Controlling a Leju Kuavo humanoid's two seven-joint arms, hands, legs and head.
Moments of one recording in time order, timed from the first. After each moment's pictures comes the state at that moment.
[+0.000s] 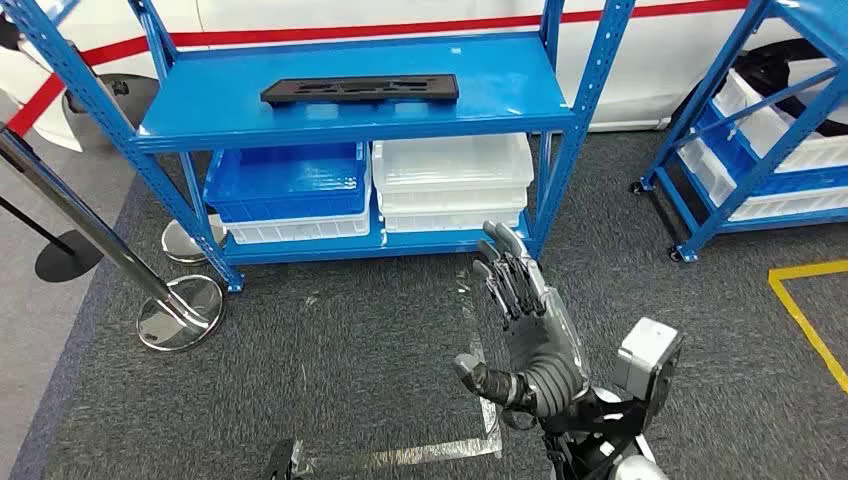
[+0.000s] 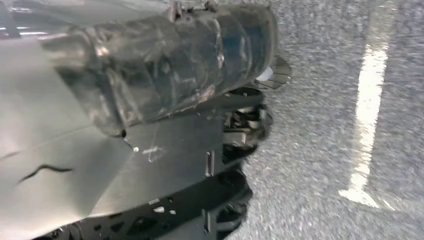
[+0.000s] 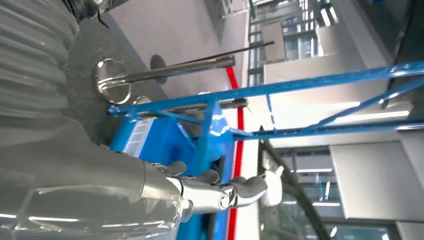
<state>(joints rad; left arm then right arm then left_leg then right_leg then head) -0.09 -0.01 -0.75 -0.22 1.10 0.50 -0.25 -0.19 -0.22 0.61 -1.76 -0.28 -0.31 -0.29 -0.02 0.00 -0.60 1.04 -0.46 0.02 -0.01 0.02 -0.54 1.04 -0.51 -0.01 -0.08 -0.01</state>
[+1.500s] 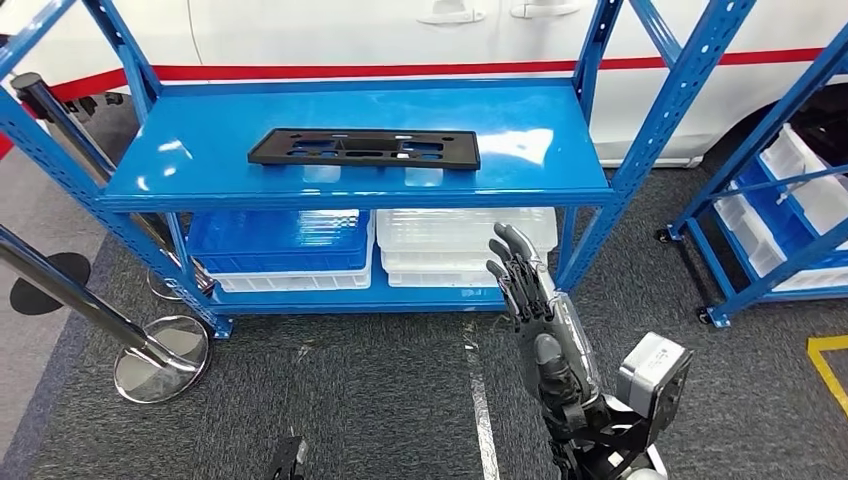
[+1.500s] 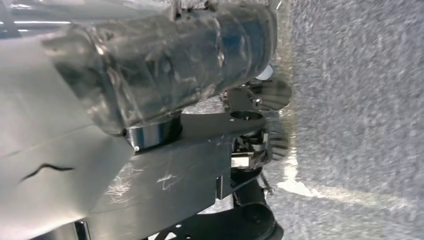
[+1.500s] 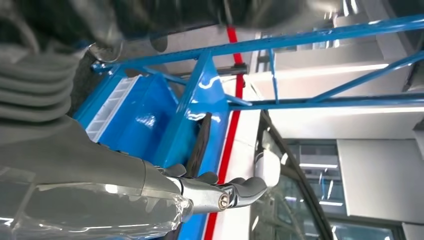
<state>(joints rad) -0.10 0.00 -0.82 -0.21 1.07 0.50 -0.22 -0.18 -0.23 0.61 -1.77 -0.17 -0.32 -0.26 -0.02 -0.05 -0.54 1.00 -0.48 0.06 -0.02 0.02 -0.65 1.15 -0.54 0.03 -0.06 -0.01</state>
